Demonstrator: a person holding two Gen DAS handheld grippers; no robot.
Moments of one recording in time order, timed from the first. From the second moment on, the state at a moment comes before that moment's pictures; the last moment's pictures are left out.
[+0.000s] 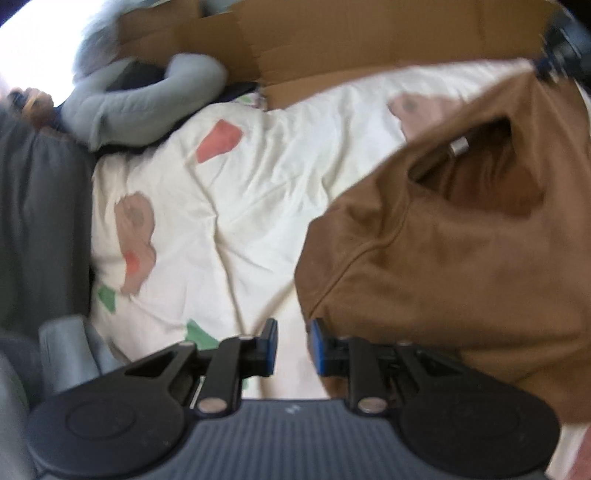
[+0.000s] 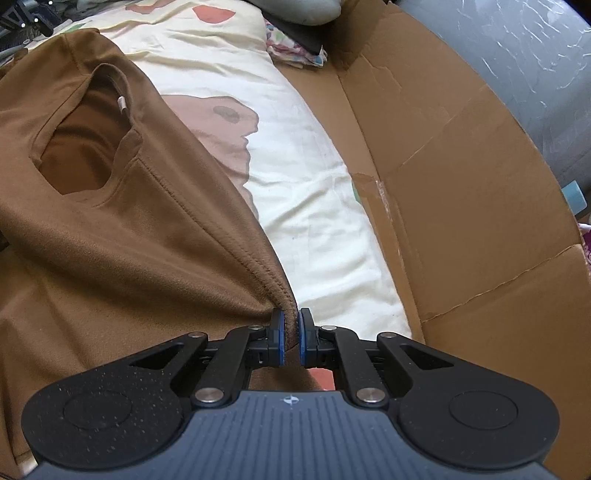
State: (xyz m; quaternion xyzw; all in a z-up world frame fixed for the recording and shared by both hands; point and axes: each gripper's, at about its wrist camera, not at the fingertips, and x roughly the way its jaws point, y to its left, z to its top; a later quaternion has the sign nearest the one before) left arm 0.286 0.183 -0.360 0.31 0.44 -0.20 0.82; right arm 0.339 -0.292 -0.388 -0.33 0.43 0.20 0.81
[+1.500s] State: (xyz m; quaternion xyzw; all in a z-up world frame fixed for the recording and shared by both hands) left arm 0.326 0.194 -0.388 0.25 0.48 -0.29 0.79; right arm 0.337 -0.301 -0.398 -0.30 0.45 0.20 0.81
